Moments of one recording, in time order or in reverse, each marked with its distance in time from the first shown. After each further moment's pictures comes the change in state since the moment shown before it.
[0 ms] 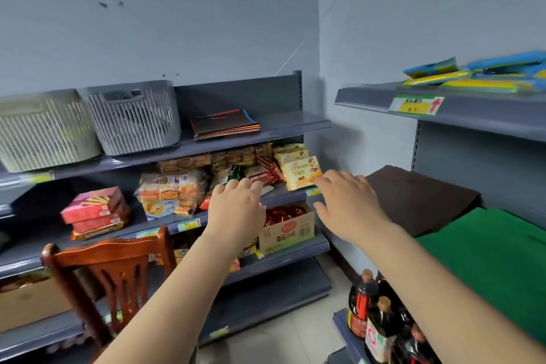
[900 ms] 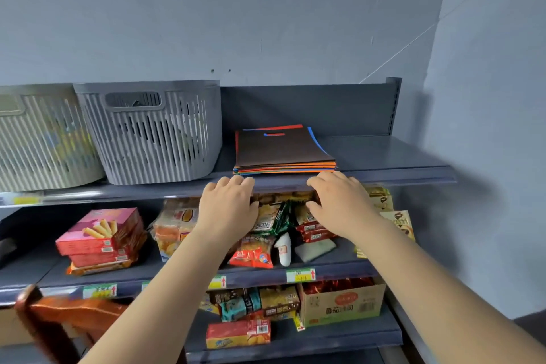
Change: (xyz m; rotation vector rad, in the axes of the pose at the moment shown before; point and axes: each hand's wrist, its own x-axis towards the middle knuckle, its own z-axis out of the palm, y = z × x) left_hand 0.258 -0.198 0.138 0.039 -0.020 -0.281; right_hand 0.382 -0.043 0.137 0.078 -0.026 -0.274
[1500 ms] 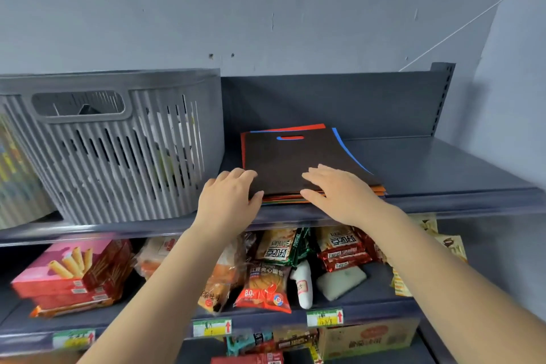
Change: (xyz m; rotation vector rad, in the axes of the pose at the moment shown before) left_hand 0.141 -0.064 0.079 -0.137 0.047 -0.005; right_hand 0.170 0.023 0.069 0.135 -0.160 -0.053
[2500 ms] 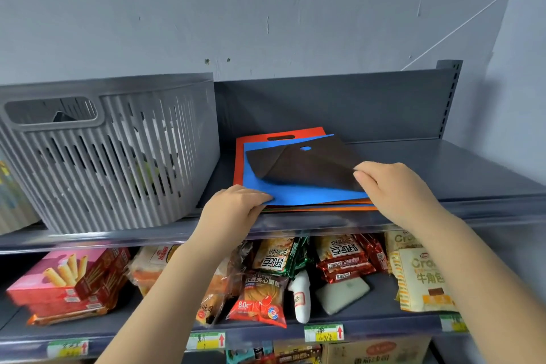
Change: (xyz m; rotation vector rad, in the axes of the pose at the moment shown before) left_hand 0.007 0.009 0.029 -0.193 0.135 0.287; right_hand -0.026 0.075 -0.014 0.109 0.363 0.111
